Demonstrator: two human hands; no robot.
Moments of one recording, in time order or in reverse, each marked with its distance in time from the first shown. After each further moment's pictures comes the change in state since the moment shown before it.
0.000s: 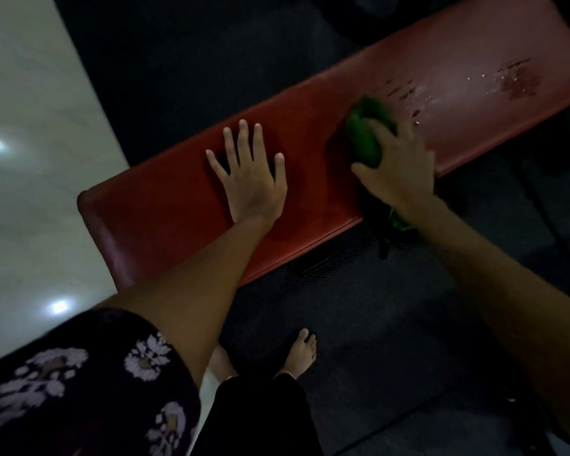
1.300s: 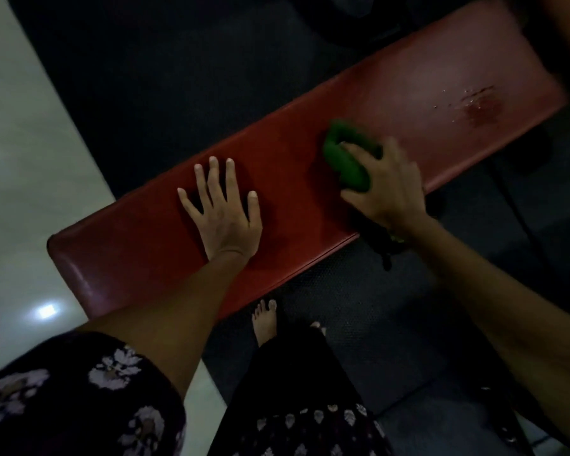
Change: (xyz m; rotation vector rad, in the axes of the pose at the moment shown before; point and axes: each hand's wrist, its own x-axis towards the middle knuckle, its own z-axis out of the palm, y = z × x) left_hand 0.005 0.005 0.001 0.056 -0.044 -0.032; right_hand 0.030 0.037 -0.017 -0.017 -0.053 -0.146
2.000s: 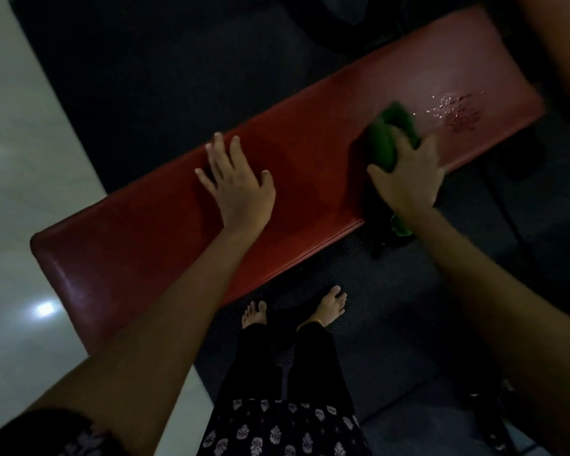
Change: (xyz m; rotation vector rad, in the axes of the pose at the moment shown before) left_hand 0.025 0.068 -0.020 -0.217 -0.062 -0.114; right_hand 0.004 0.047 -0.010 0.108 0.074 0.400
